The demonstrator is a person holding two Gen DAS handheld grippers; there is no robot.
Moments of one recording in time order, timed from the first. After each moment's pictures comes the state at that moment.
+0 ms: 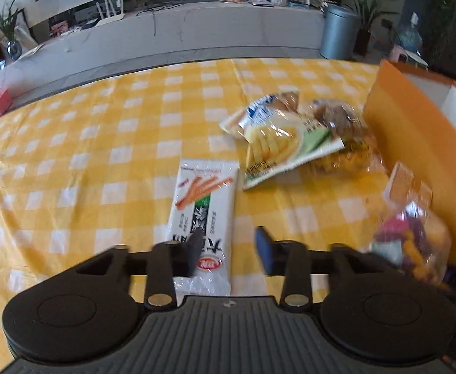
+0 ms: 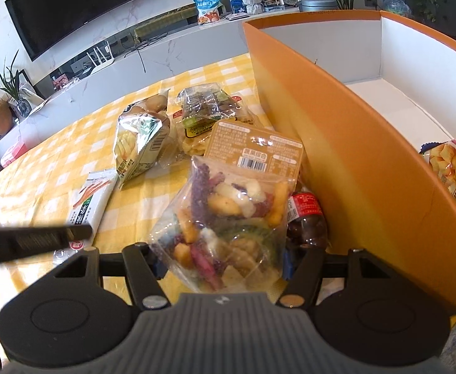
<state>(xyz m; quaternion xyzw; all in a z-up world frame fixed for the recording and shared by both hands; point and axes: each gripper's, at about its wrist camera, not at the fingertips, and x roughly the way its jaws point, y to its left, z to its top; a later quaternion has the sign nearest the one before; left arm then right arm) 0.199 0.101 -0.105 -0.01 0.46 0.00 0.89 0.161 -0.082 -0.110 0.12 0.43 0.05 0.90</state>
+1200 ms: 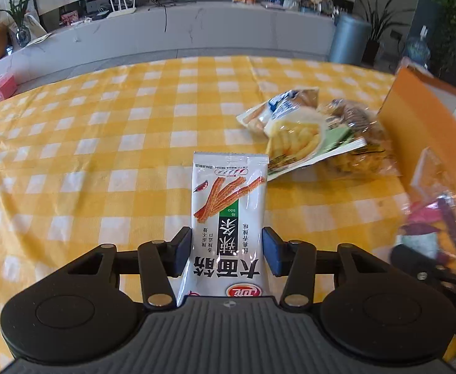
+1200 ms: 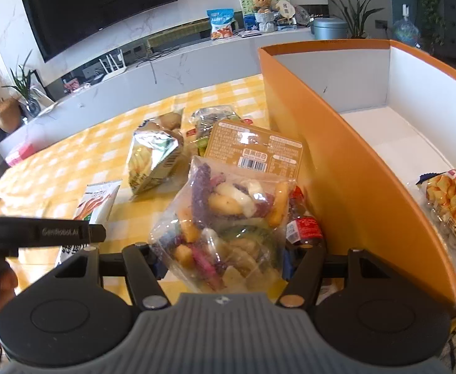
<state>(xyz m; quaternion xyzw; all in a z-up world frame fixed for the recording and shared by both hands) 0.182 0.117 -0.113 -0.04 0.45 0.00 0.89 0.158 -0.082 -0.096 0.10 0.40 0.07 0.91</state>
